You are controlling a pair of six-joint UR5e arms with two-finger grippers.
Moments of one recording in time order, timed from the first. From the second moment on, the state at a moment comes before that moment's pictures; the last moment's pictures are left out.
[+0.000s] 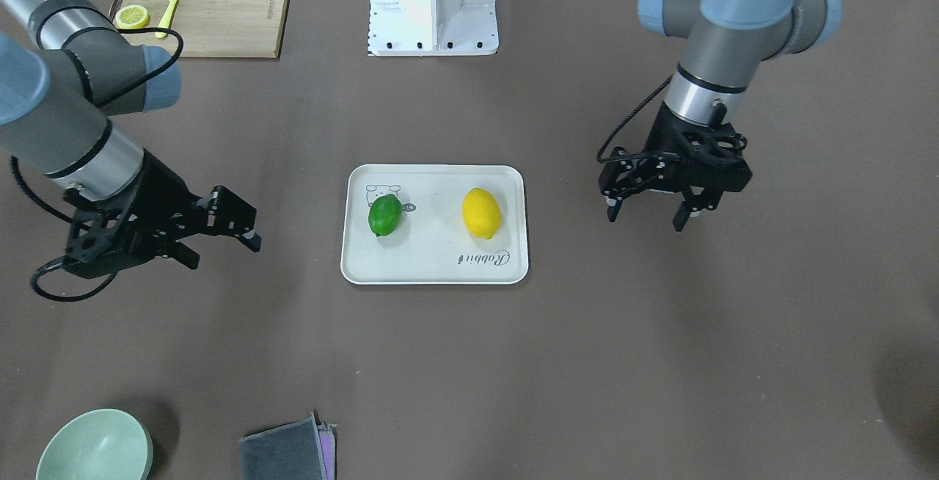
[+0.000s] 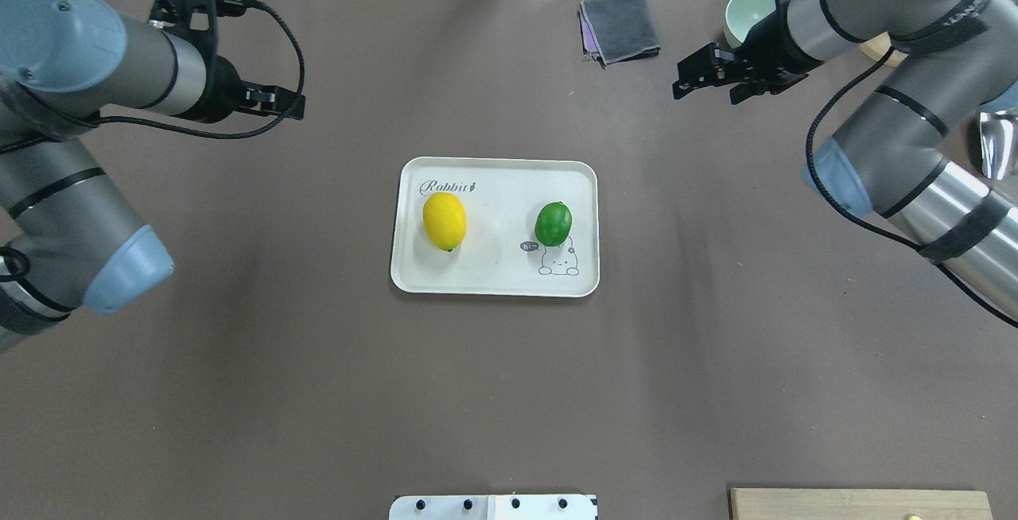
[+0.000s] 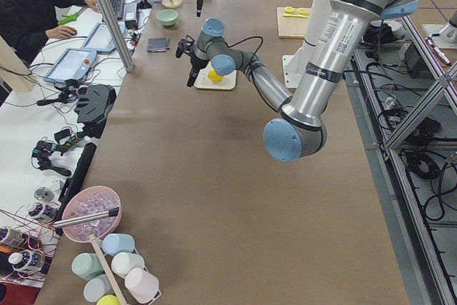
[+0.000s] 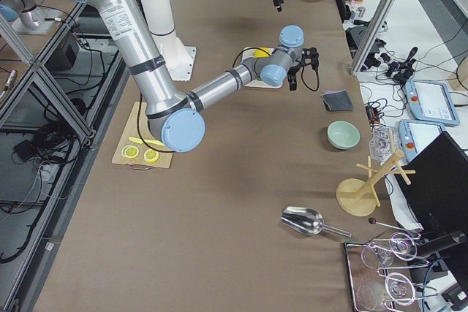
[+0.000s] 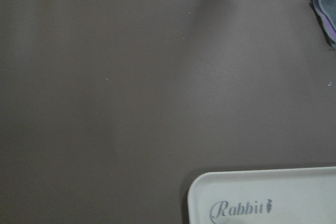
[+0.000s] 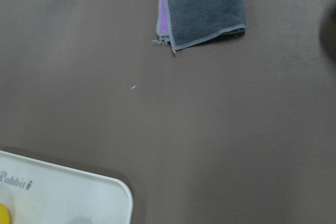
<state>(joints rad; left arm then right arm) -0.86 -1.94 -1.82 -1.90 -1.83 -0.86 1.00 -1.14 1.59 -1.07 2.26 0.90</state>
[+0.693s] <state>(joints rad) -1.08 -1.62 -1.81 -2.06 -2.04 -0.62 1.25 -1.35 1.60 -1.08 2.43 0.62</state>
